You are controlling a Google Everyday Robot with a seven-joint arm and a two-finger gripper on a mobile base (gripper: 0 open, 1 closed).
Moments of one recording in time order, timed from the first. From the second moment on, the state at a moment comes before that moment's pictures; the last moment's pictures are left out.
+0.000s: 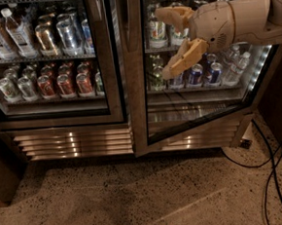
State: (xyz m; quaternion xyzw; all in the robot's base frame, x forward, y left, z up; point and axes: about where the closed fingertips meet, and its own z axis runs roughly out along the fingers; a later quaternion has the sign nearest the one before) arm 0.559 -0.059 1.000 -0.59 0.51 0.36 0.51
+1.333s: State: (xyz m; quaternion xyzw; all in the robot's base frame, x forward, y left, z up) arm 0.545 -0.022 1.005 -0.64 0.64 0.20 0.38
